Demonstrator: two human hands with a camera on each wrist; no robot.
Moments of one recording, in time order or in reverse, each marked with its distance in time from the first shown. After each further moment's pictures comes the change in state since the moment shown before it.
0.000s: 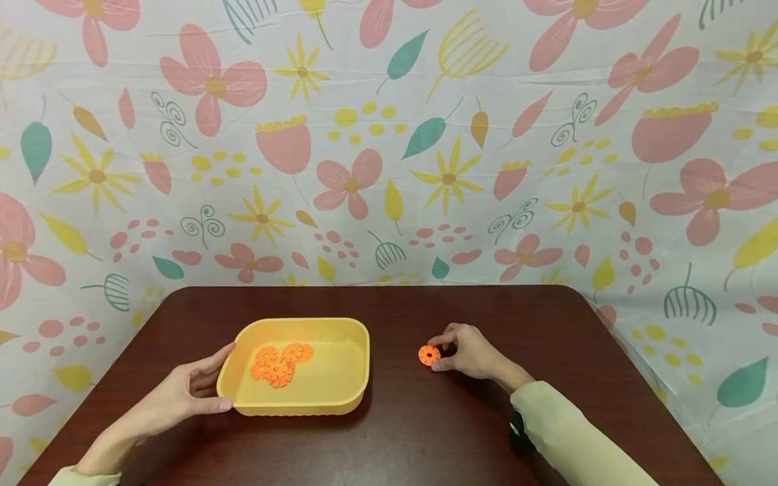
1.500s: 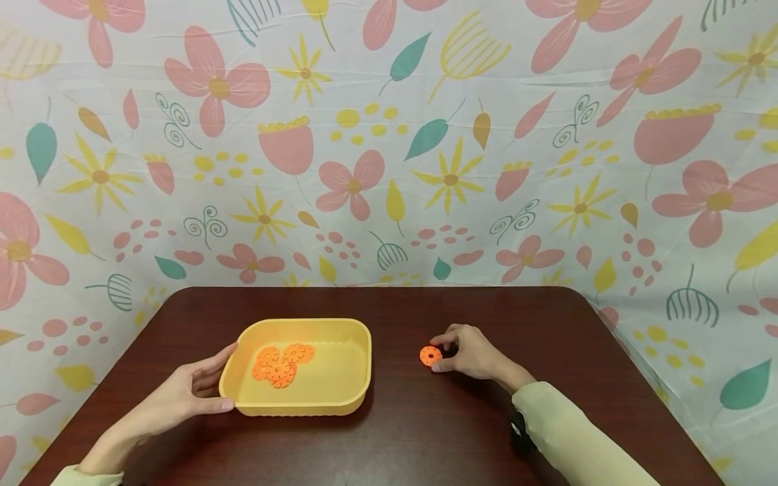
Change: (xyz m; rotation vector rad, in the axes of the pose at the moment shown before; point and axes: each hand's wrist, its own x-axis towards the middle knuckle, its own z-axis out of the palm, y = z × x) left_hand 0.001 -0.002 0.000 0.014 0.015 -0.005; right_hand 0.002 -0.005 -0.001 0.015 -0.002 0.032
